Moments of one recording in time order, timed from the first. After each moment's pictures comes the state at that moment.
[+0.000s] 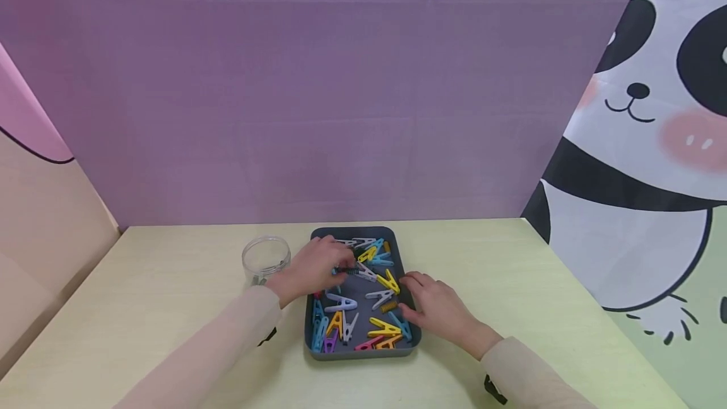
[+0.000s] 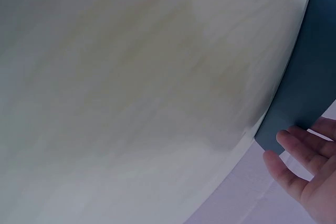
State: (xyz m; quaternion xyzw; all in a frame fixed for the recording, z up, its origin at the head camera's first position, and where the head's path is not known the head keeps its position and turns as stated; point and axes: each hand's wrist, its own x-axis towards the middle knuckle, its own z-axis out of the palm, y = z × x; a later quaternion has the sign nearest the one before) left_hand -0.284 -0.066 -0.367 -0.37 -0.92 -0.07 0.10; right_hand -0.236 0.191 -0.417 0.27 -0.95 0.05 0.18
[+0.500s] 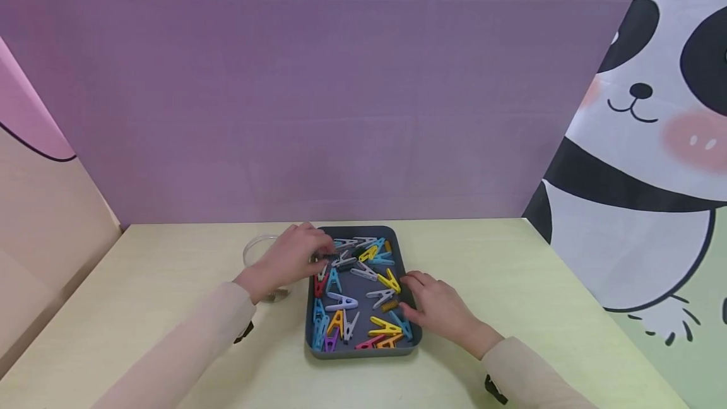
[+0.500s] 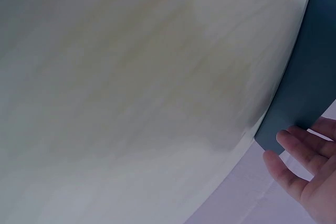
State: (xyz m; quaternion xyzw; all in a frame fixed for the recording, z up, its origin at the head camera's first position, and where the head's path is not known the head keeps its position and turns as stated) left_hand -0.274 -0.101 -0.343 -0.34 -0.93 -0.10 0.14; right_hand -0.236 0.190 -0.416 0.26 -0.95 0.06 0.16
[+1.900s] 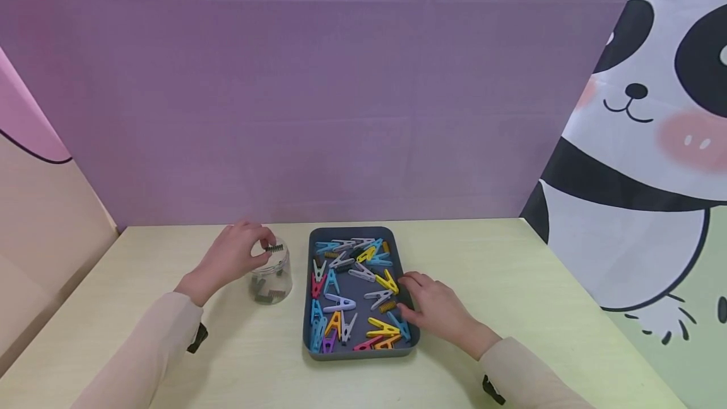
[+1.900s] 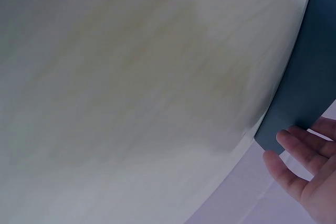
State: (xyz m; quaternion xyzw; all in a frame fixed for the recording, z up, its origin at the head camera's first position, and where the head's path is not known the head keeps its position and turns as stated) left_hand -0.278 -0.184 -0.350 -0.25 -0.94 -0.13 0.18; right_hand -0.234 0.190 -0.416 0.25 -0.95 0.06 0.16
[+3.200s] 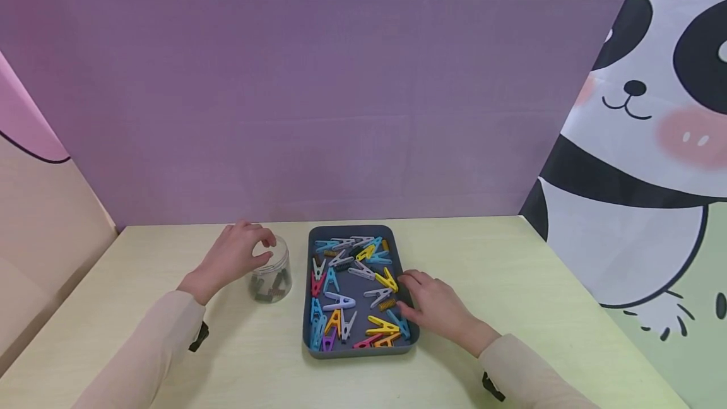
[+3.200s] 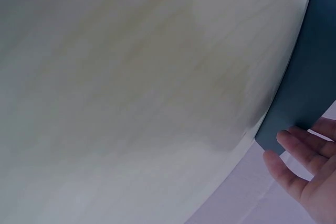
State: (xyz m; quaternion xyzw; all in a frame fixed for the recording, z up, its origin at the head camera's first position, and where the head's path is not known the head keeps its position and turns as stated) left_hand -0.279 -0.181 -0.356 -0.25 -0.95 -0.12 0.18; right_hand -0.236 0.191 -0.416 0.26 -0.95 0.06 0.16
